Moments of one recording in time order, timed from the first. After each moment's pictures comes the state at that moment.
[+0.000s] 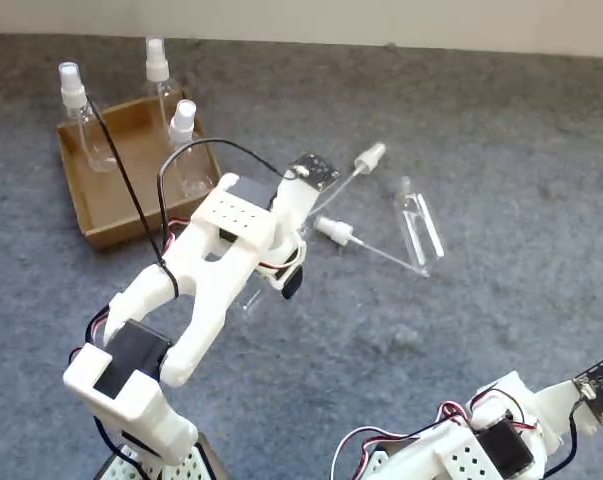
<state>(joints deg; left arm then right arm) 19.8 6.6 14.8 73.2 -6.7 54.7 -105.1 95.7 71.8 -2.8</state>
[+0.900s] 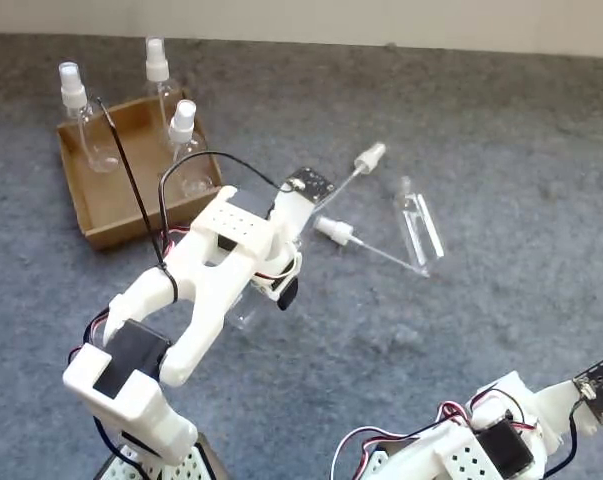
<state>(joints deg) 19.6 6.6 19.7 70.2 -6.7 54.7 -105.1 95.7 71.8 -2.8</state>
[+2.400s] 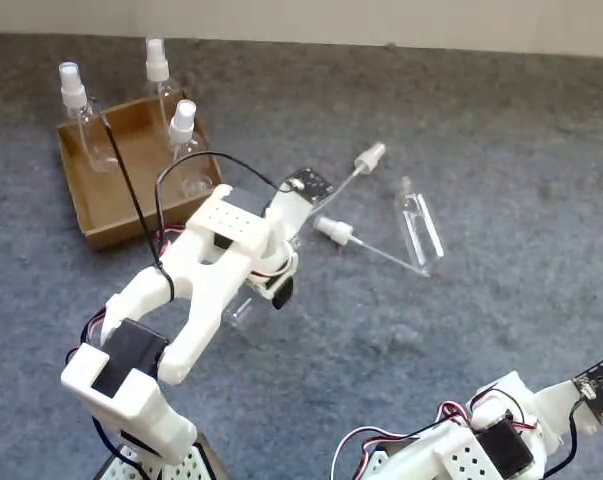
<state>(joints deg) 18.4 6.6 19.7 70.3 -10.9 54.7 -105.1 95.7 71.8 -2.8</state>
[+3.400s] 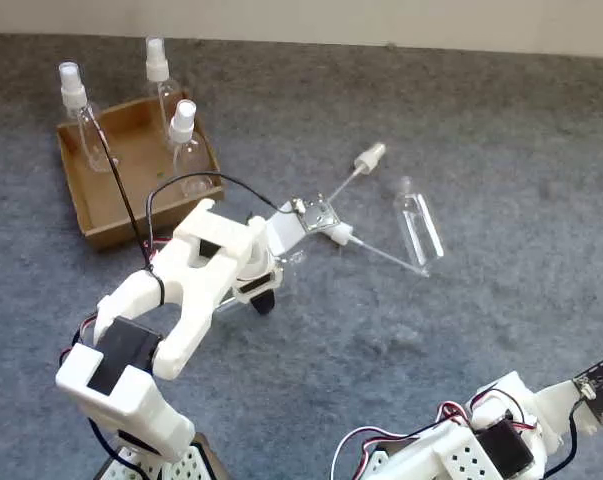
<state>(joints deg) 14.8 6.5 27.9 56.9 -36.7 54.7 -105.1 95.7 71.8 -2.8</state>
